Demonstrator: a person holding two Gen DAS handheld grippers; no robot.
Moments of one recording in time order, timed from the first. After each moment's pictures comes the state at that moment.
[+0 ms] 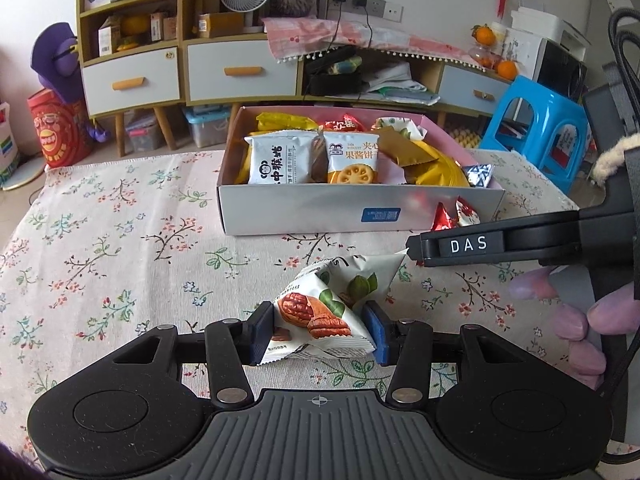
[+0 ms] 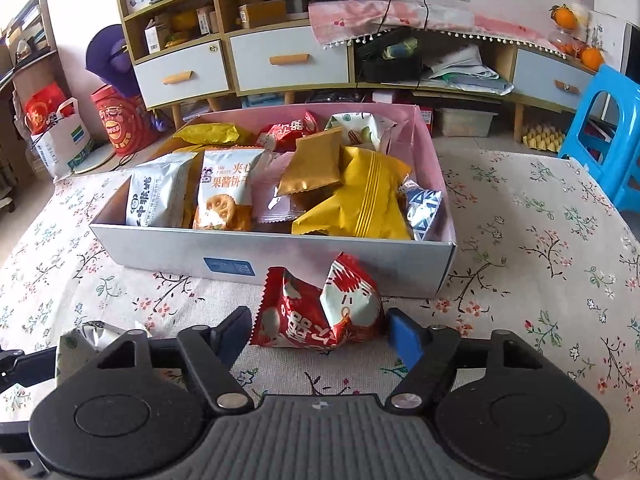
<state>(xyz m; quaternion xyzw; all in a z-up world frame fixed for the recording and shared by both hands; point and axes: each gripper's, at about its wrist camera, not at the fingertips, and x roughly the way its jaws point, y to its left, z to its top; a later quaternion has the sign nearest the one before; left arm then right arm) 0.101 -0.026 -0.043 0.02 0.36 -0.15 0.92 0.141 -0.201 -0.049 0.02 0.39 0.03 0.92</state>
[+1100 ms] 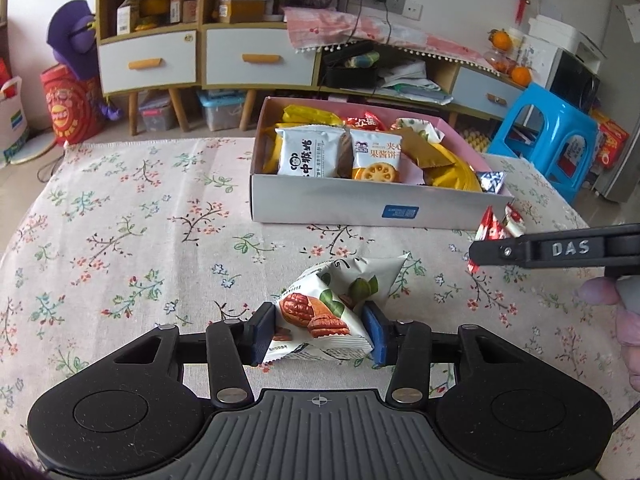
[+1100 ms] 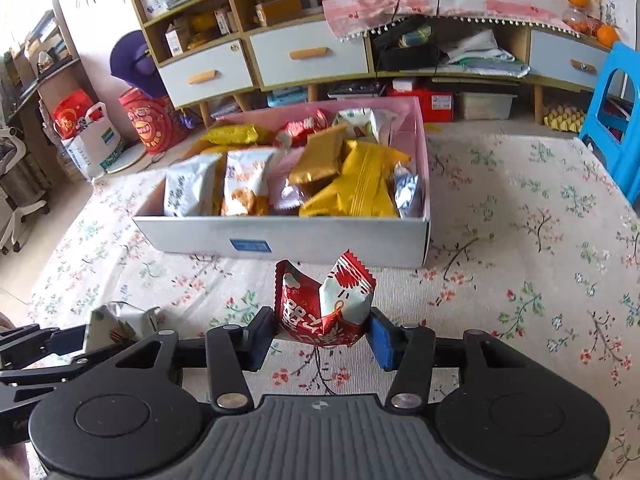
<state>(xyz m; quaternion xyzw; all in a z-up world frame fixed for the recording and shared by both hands) 0.099 -0.005 -0.034 -0.02 0.39 -0.14 0.91 0.116 -0.222 -0.026 0.06 0.41 0.08 0.91</state>
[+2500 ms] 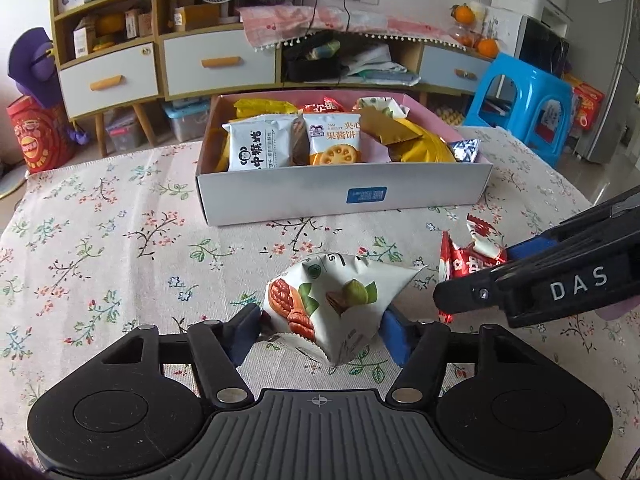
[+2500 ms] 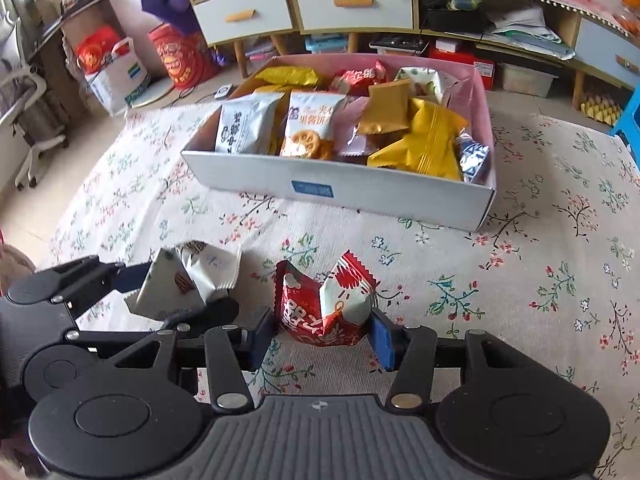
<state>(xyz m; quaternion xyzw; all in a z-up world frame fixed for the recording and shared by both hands) 0.104 -0.030 -0.048 0.04 0.38 -0.18 0.91 0.111 -0.190 -0.022 0.01 0.49 0.12 0.86</state>
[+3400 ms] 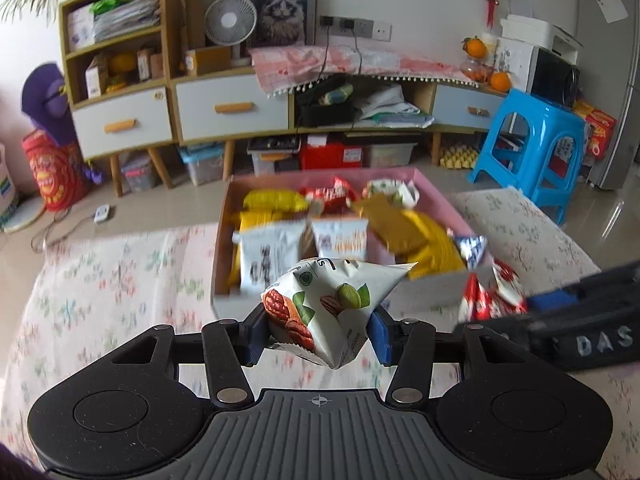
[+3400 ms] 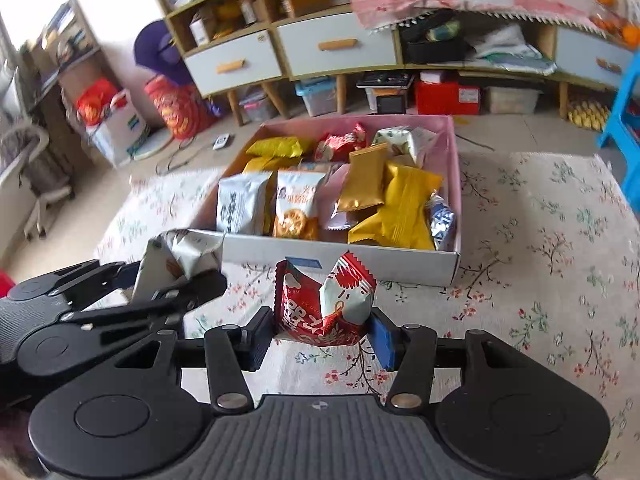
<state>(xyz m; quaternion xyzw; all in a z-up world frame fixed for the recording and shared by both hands) 0.144 -0.049 0.014 0.05 0.34 -0.15 0.93 0.122 -0.216 0.019 0.08 0.44 0.11 0.89</state>
